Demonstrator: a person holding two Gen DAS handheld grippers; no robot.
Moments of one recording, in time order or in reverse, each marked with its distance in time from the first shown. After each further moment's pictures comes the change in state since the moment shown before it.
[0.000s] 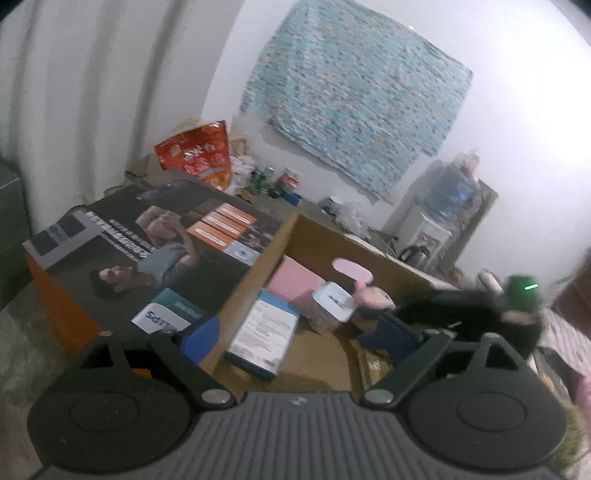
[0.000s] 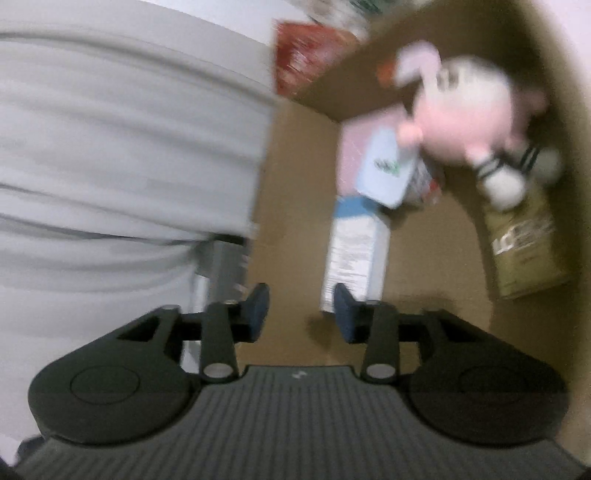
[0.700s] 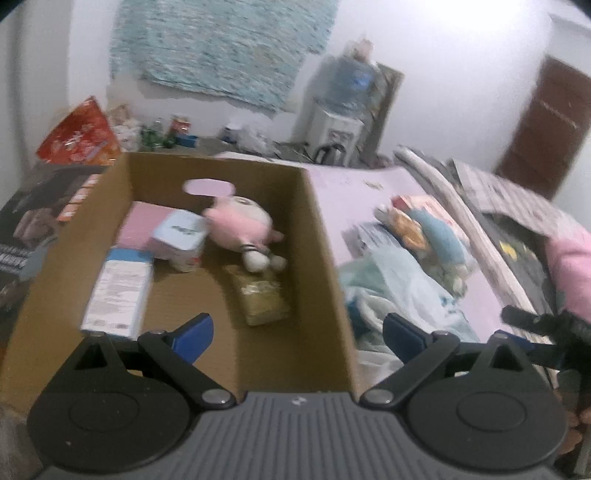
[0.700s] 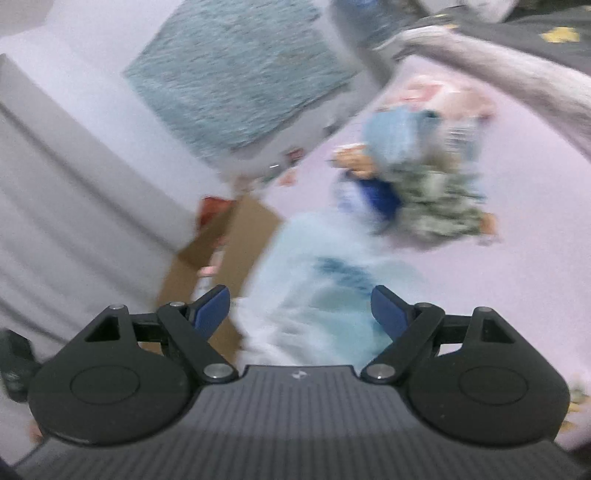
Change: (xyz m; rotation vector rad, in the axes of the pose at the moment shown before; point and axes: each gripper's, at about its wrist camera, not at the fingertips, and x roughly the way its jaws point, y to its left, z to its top) left arm 0.067 -0.139 -0.061 0.362 0.248 -0.183; right arm -0.273 -0.134 -0.140 -0.021 -0.598 -0.299
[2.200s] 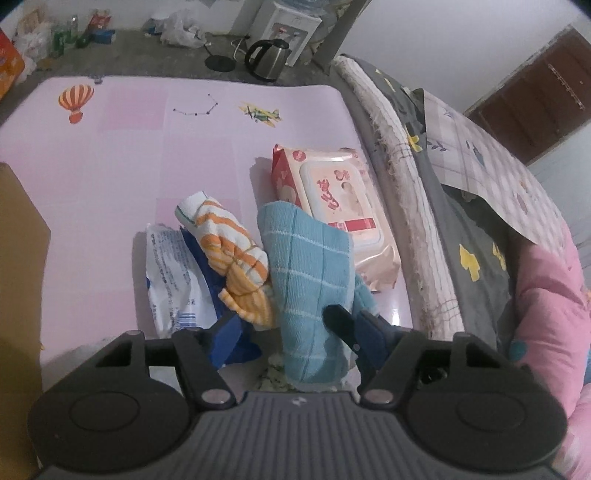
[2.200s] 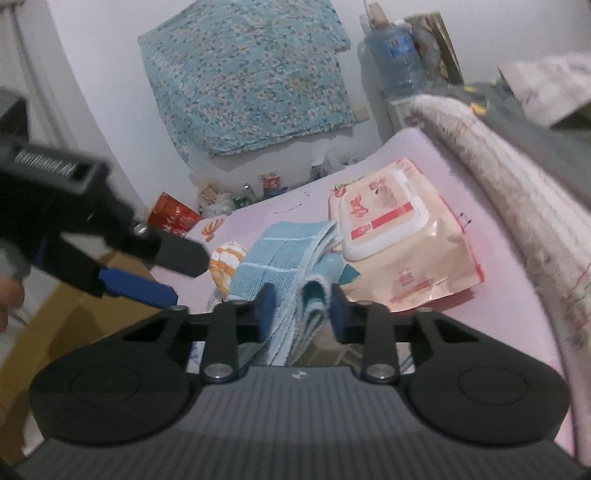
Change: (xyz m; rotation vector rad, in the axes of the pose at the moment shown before) left arm 0.254 -0.189 0.136 -0.128 0.385 -0.180; right arm 0.143 -0.086 0.128 -0.361 -0.089 -0.073
